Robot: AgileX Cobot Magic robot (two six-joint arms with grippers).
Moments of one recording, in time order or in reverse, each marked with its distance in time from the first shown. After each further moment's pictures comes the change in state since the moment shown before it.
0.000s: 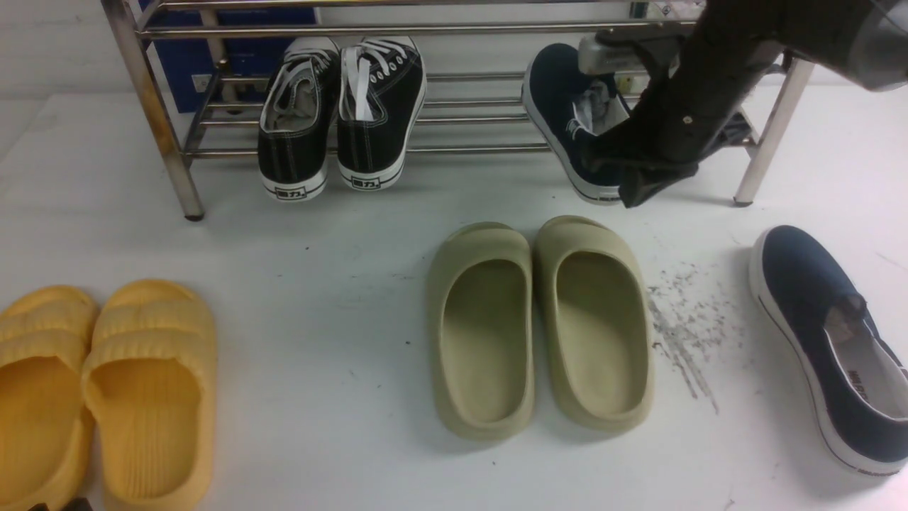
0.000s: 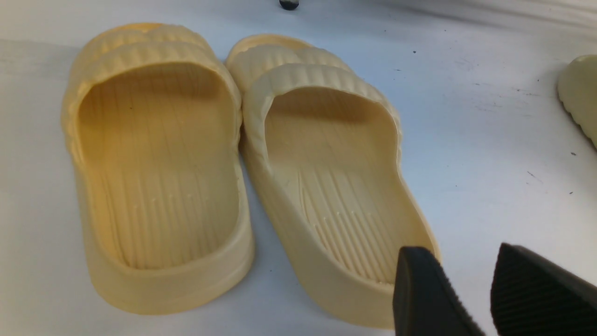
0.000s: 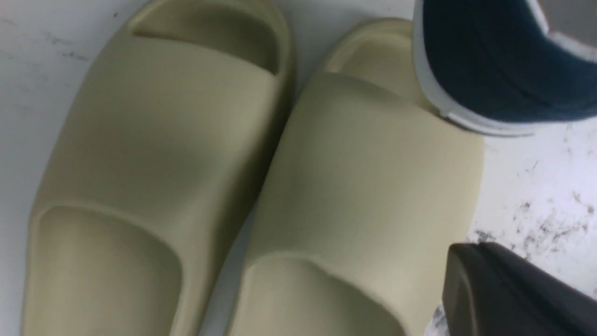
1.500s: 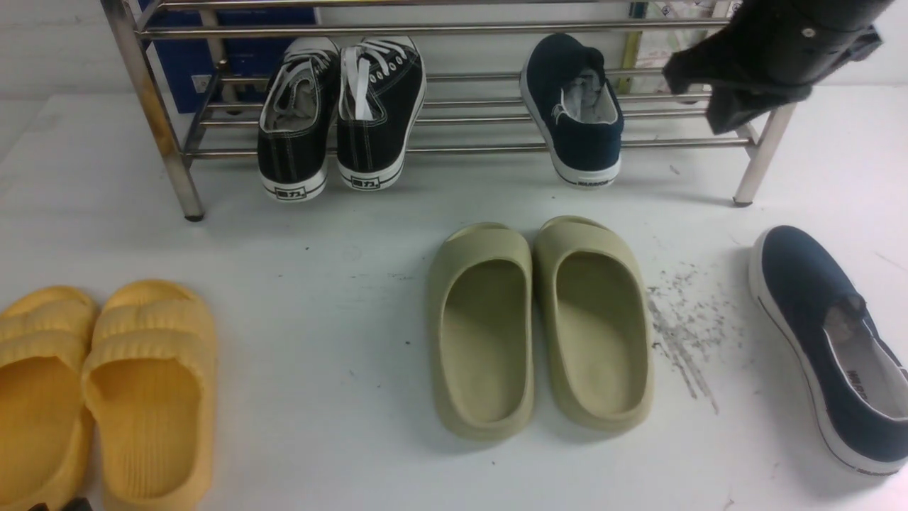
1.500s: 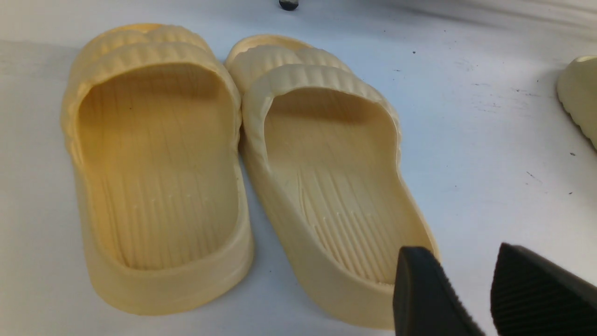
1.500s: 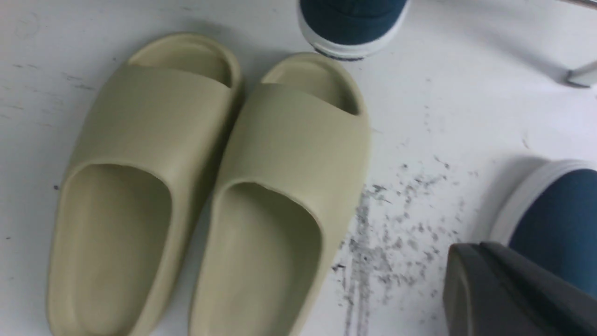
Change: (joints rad) right arm 0.000 -0.354 0.132 -0.146 0.119 0.103; left arm 0.000 0.000 0.000 0.000 0.000 0.000
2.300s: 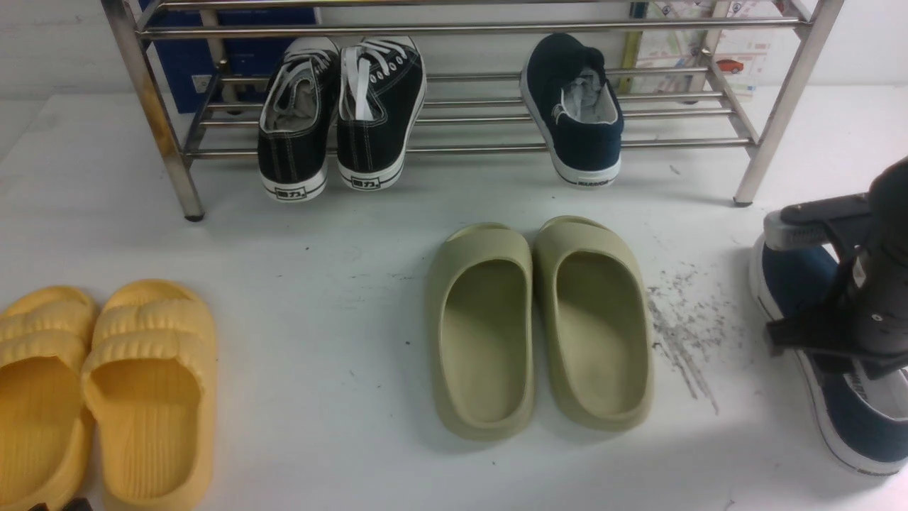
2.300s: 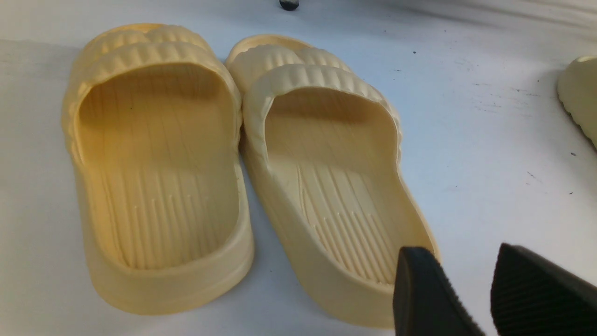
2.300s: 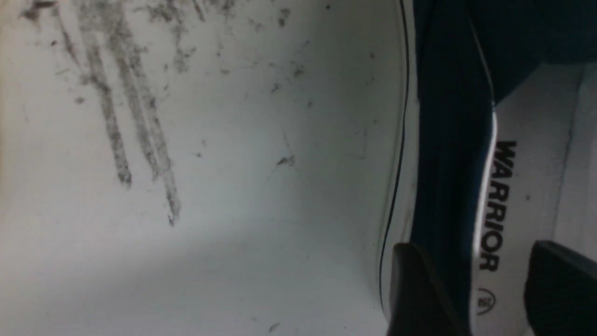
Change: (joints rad) right arm -0.101 -0.097 0.776 -0.179 -0.316 0.288; left arm 0.000 0.000 0.000 0.000 0.000 0.000
